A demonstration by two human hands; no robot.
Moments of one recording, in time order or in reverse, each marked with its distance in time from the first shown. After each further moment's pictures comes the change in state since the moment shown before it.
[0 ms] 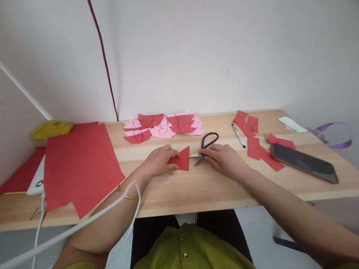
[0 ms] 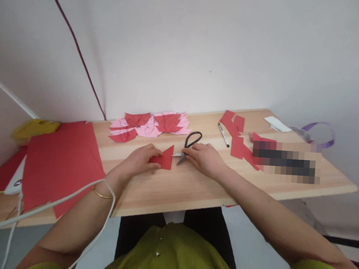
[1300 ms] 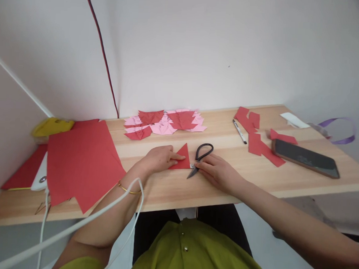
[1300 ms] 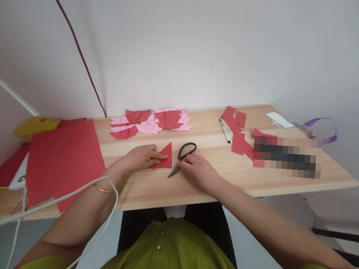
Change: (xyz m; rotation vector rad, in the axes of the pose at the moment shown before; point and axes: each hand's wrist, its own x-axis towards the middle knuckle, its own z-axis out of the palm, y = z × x) left_hand 0.002 -0.005 0.001 0.096 -0.154 0.052; right_hand -0.022 -0.040 0.017 0.145 0.099 -0.178
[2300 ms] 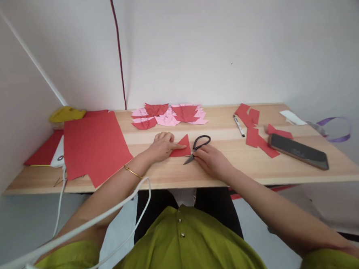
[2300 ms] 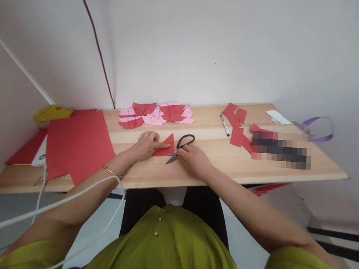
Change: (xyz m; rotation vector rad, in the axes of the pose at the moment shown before) left_hand -0.015 -0.002 0.026 0.139 0.261 0.010; right_hand 0.005 -0.019 0.005 -0.048 -0.006 0.056
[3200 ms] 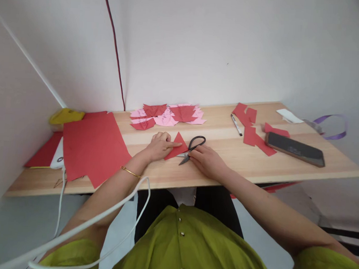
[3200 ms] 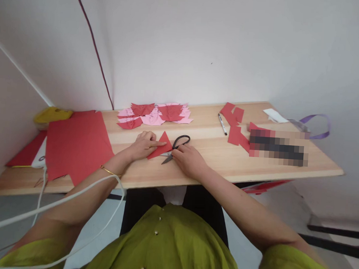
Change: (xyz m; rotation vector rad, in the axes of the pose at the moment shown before) left_hand 0.002 -0.008 0.000 -0.049 0.013 -0.036; right_hand 0.002 -0.008 0.004 0.015 0.008 0.016
